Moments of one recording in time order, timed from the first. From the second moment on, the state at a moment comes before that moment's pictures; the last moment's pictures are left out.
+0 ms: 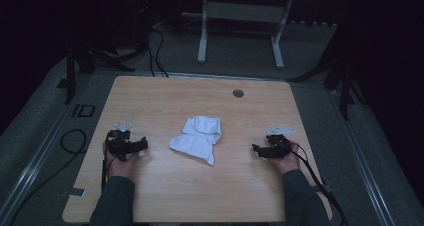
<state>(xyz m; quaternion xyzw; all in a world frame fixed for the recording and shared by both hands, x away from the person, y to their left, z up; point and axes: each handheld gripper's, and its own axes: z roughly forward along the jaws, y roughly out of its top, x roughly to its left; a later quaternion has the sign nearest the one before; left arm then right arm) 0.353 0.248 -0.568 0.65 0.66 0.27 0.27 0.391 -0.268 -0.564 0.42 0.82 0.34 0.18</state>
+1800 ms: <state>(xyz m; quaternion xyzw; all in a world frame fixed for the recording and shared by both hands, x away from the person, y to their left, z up) 0.353 0.245 -0.568 0.66 0.65 0.27 0.27 0.359 -0.090 -0.475 0.21 0.92 0.32 0.12</state>
